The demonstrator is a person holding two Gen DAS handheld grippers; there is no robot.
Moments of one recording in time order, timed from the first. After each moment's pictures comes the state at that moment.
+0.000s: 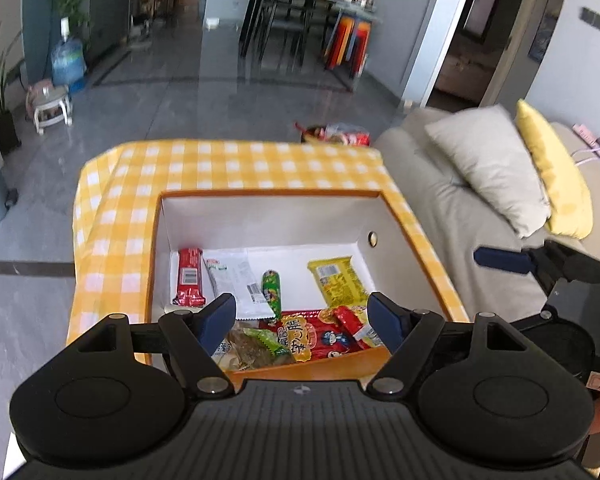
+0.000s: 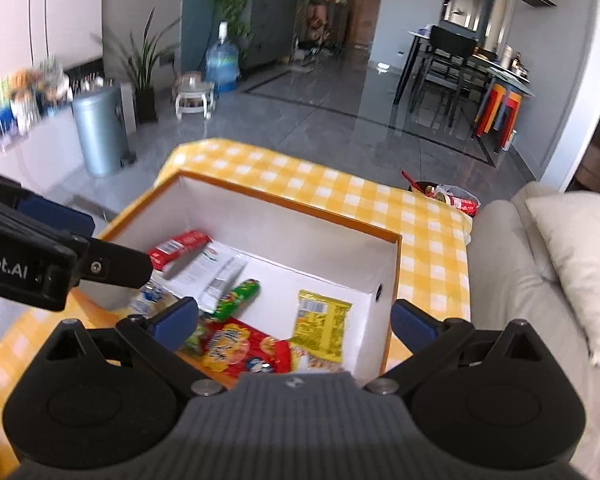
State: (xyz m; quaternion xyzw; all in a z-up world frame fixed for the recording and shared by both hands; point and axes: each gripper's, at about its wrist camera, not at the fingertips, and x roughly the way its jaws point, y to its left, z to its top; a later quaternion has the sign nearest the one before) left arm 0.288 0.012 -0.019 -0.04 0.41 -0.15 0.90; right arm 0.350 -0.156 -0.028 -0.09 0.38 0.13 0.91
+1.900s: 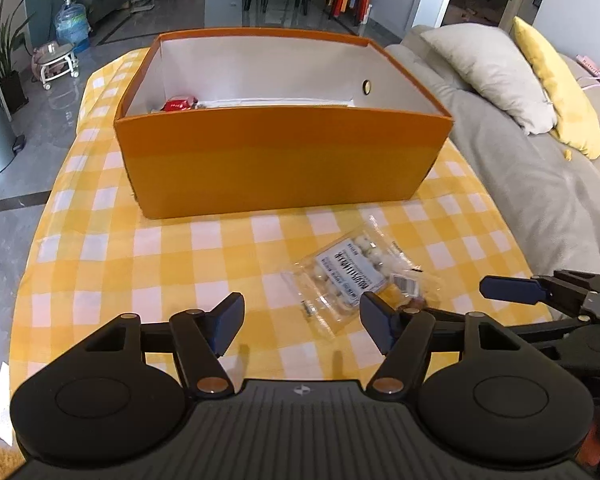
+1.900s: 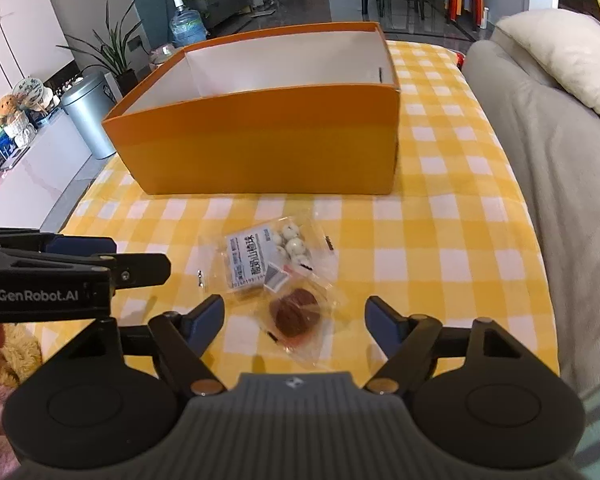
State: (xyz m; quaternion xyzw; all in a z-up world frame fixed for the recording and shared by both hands) left arm 0.176 -0.002 -0.124 -0.01 0.48 -0.14 0.87; right arm 0.201 -0.184 -0.127 0.04 0.48 0.10 0.87
